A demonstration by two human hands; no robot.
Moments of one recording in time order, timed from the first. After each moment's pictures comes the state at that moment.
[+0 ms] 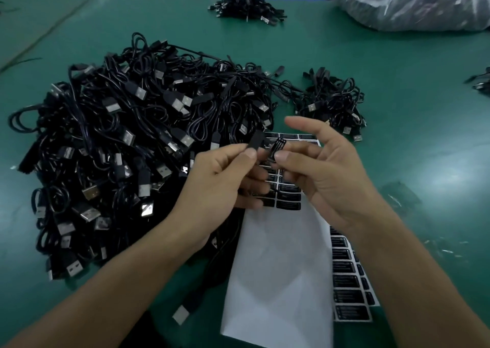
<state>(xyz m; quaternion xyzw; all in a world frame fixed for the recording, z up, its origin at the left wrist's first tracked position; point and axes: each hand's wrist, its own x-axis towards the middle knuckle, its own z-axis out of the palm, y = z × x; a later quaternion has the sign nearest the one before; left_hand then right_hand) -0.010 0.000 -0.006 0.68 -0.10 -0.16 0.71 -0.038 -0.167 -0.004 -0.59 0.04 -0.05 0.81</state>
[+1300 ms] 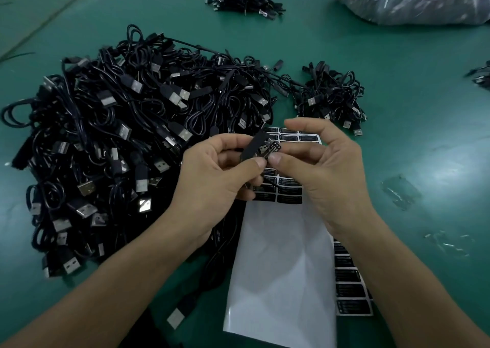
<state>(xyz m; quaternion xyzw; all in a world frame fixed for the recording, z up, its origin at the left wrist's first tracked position) -0.009 0.001 -0.013 0.65 -0.10 -0.12 0.74 -0.047 -0.158 -0.011 -0.69 0.04 -0.17 0.70</state>
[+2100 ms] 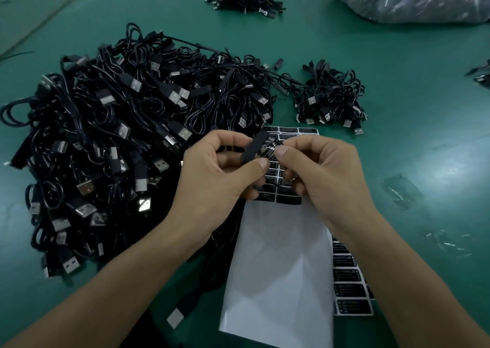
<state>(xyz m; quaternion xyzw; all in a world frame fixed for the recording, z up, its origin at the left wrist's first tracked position) -0.011 0.000 -0.013 0.66 -0.11 -0.10 0.74 -0.048 -0.155 -0.009 -0.72 0.09 -0.13 0.68</state>
